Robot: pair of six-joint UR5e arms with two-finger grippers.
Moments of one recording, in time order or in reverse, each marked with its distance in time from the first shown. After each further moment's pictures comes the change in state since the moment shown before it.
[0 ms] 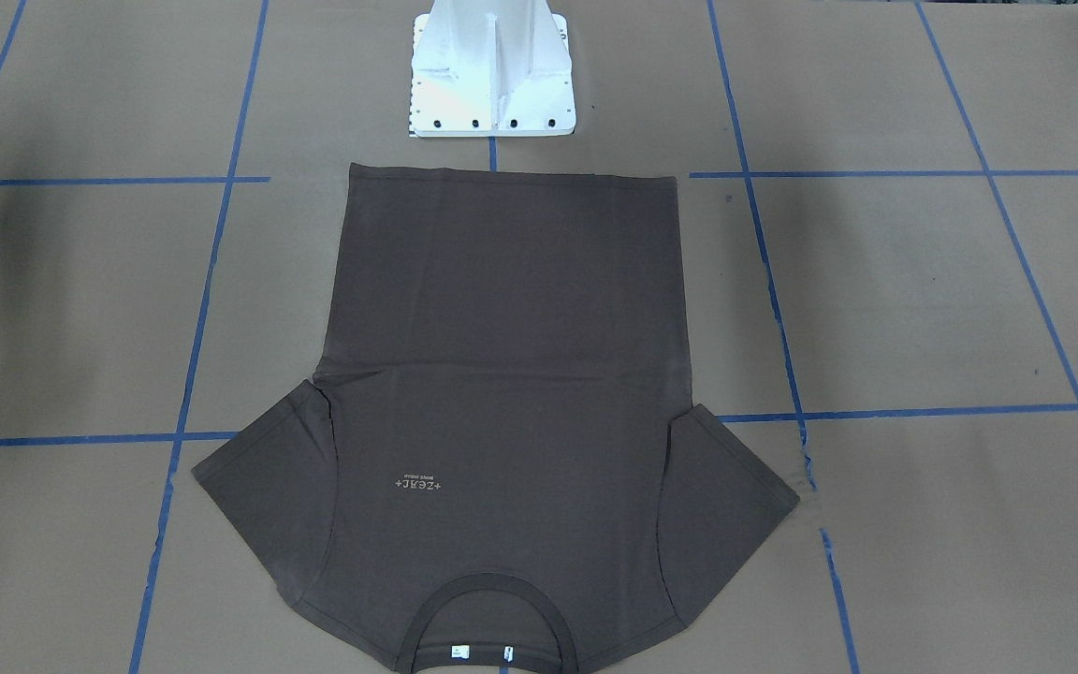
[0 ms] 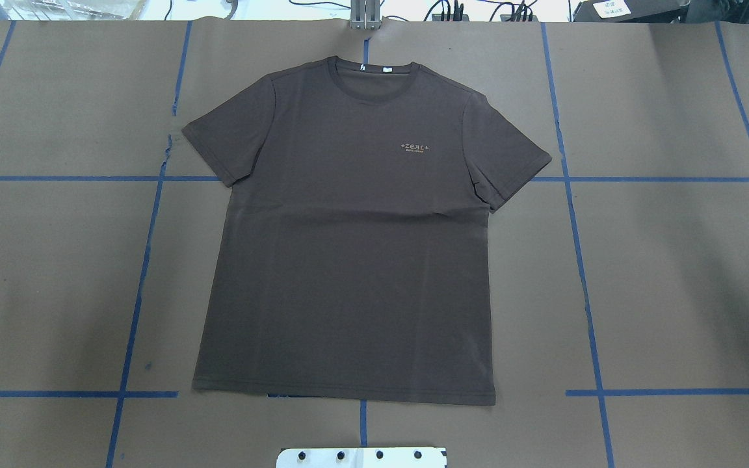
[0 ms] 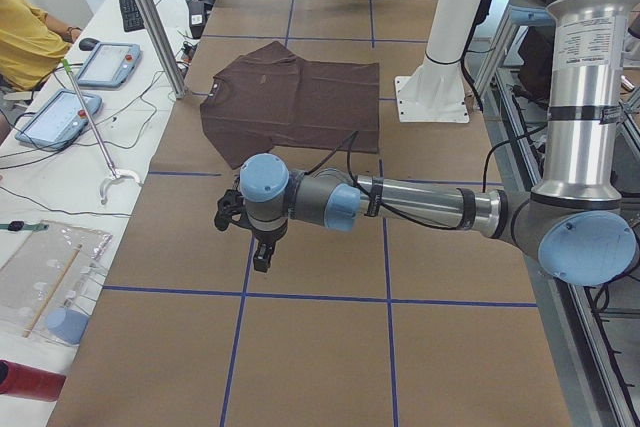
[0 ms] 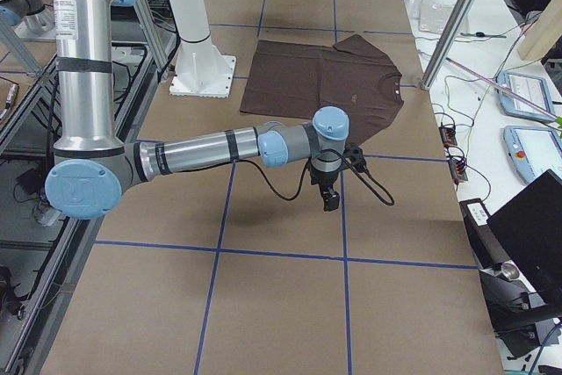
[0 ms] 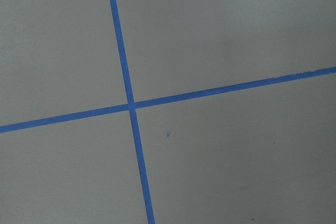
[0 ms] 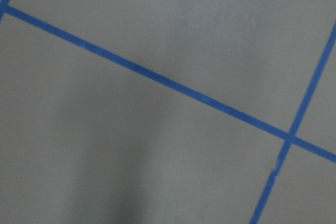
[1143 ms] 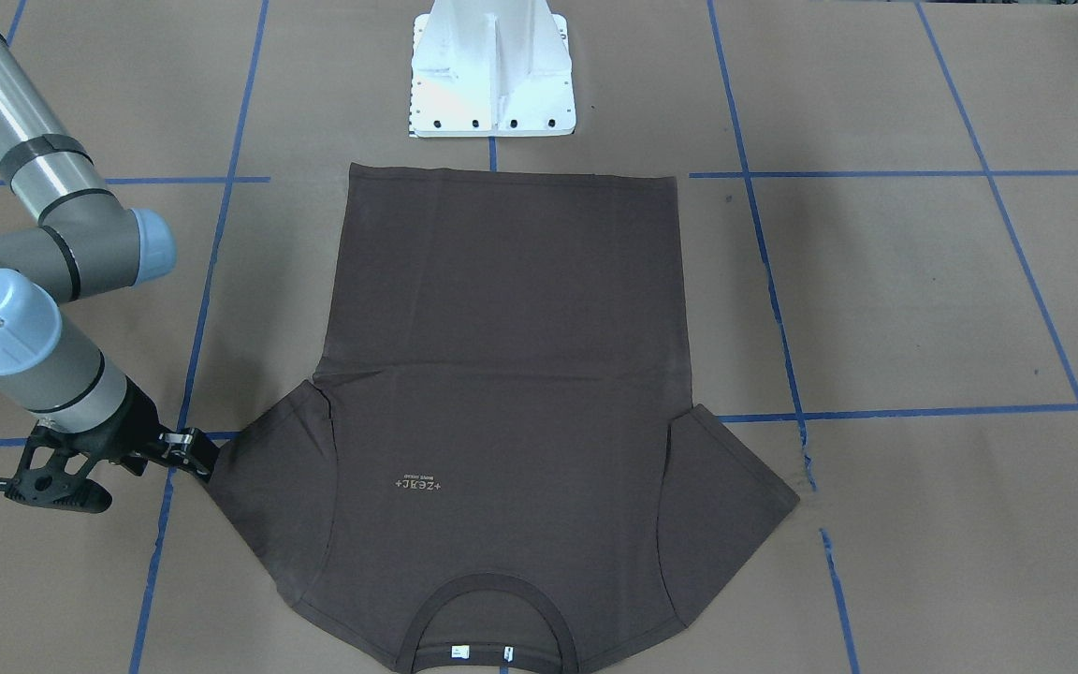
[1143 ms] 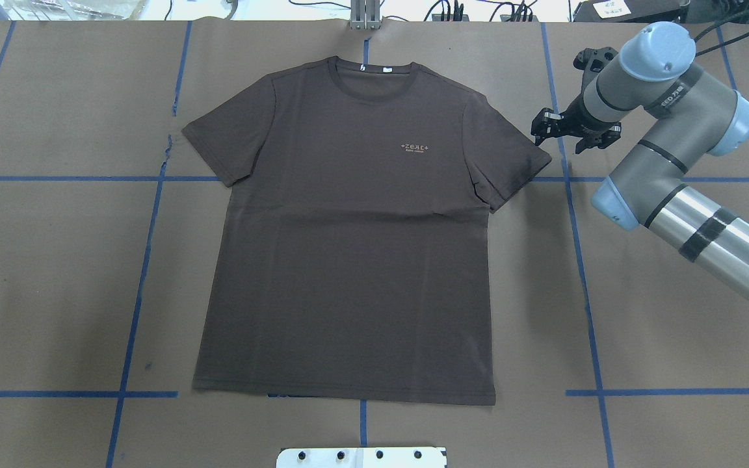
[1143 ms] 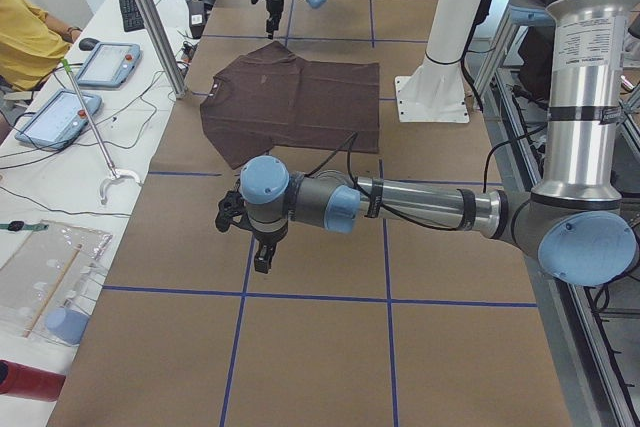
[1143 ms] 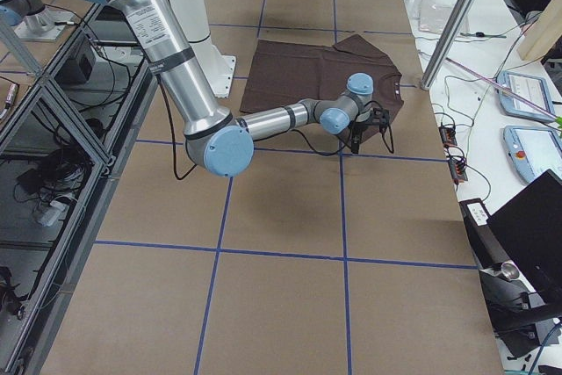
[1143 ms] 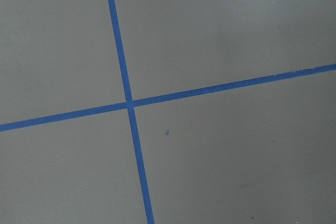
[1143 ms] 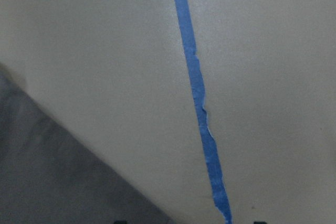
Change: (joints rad) left arm 0.005 0.001 0.005 -0.004 -0.002 0.007; right arm -0.369 0.487 -0.476 0.364 -0.222 1.126
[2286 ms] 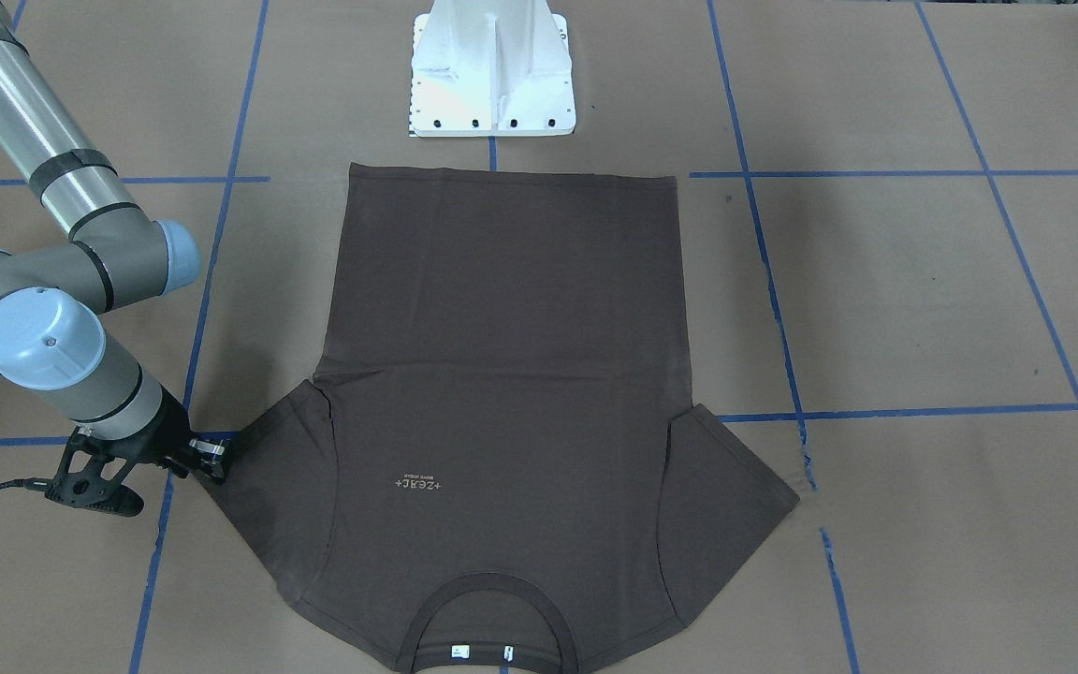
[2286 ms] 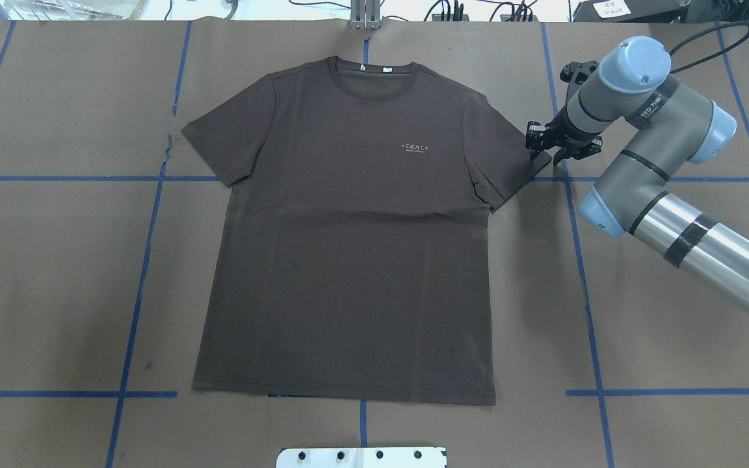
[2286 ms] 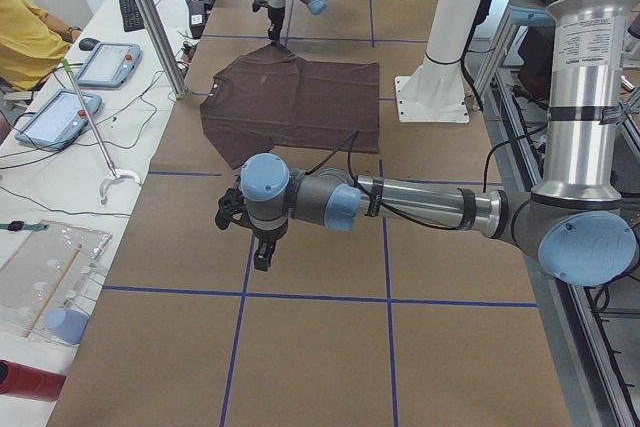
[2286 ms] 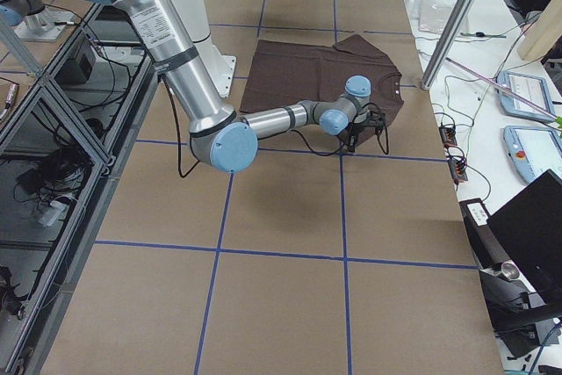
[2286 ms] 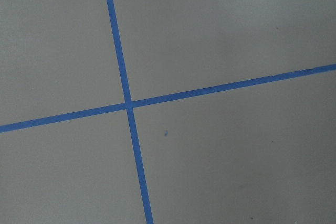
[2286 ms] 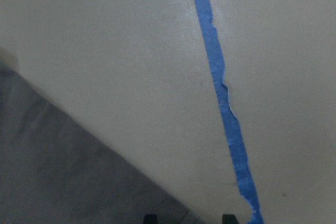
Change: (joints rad) left arm -0.001 0.000 -0.009 0.000 -0.001 -0.005; right arm -0.032 0.012 -0.022 0.013 0.002 0.026
